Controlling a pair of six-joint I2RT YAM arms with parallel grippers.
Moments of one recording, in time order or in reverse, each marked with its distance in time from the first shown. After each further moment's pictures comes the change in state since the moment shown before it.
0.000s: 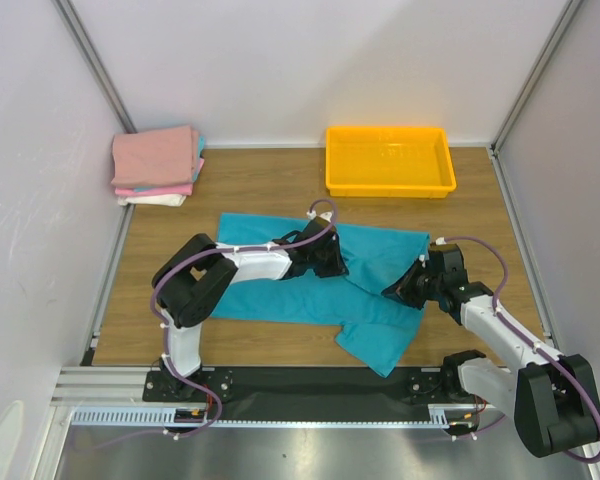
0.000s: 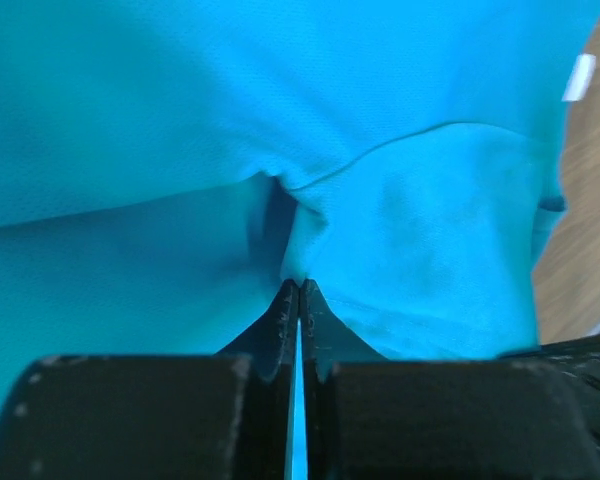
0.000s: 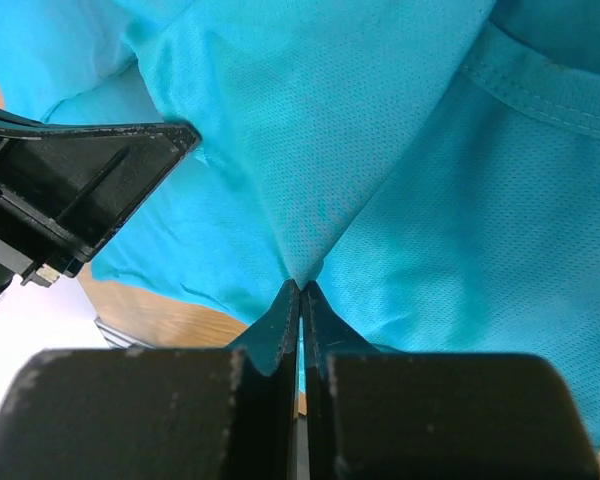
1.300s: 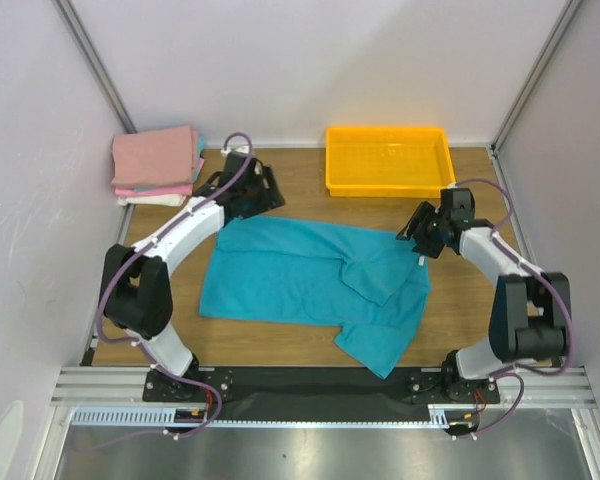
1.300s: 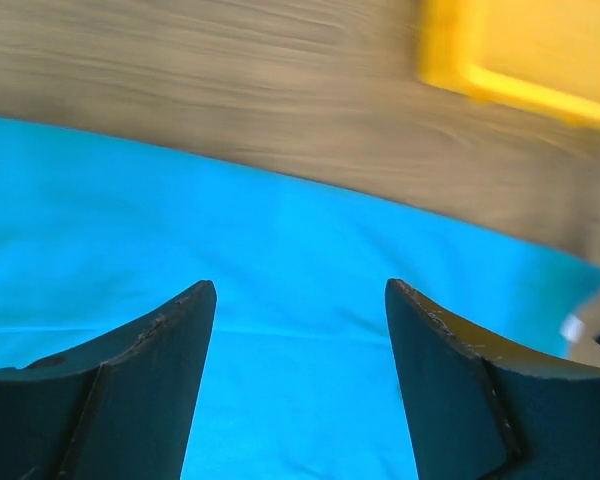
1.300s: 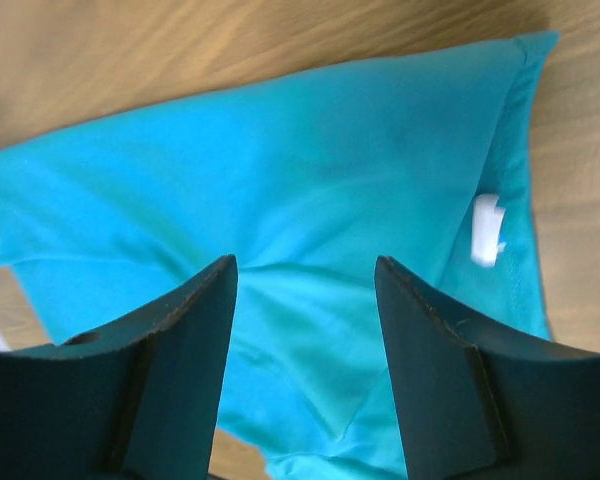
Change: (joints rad) left arm 0.402 -0.245 0.226 -0.425 -0.122 0.228; right arm -0.193 0.429 0.484 -0.092 0.116 -0.282
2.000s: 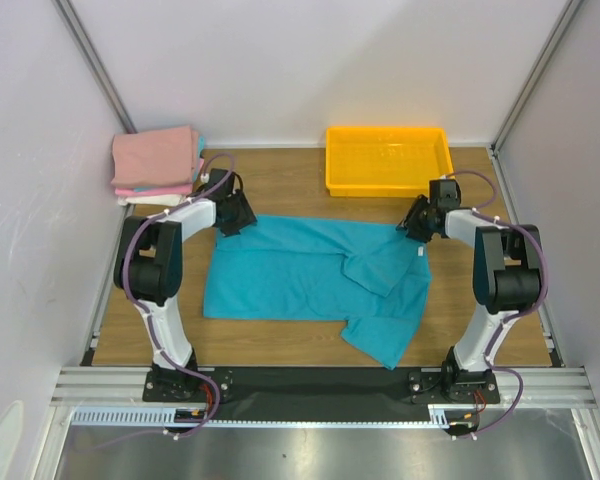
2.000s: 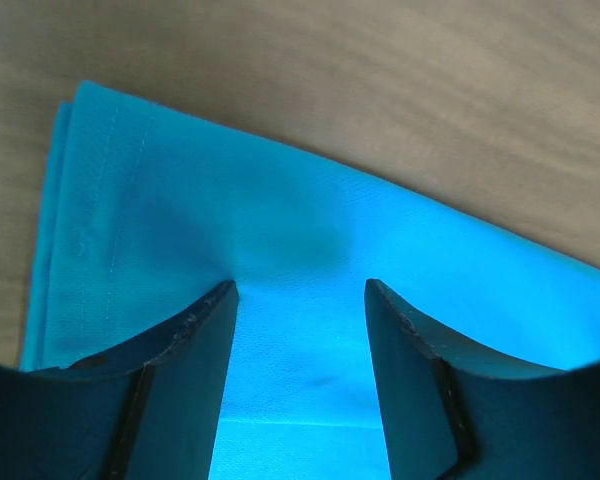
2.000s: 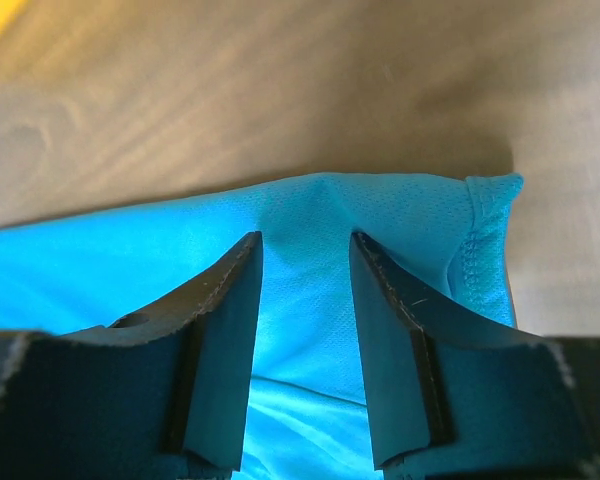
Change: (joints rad) left arm 0.233 0.242 -0.097 0.079 0.011 0.015; right arm -0.005 0.365 0.127 0.216 0.082 -0.002
